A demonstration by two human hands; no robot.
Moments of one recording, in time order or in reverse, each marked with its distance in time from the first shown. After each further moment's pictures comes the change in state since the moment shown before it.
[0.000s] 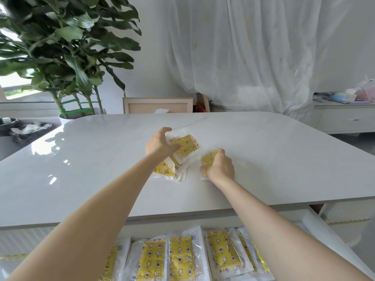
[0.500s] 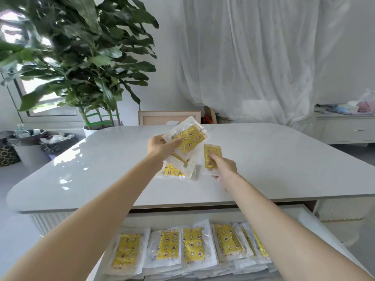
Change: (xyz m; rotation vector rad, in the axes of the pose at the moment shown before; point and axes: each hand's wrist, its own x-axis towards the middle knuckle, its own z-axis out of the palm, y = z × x) left_hand -0.080 0.018 -0.080 -0.755 -0.002 -0.121; right_hand -0.049 -0.025 -0.037 0.942 -0.179 0.275
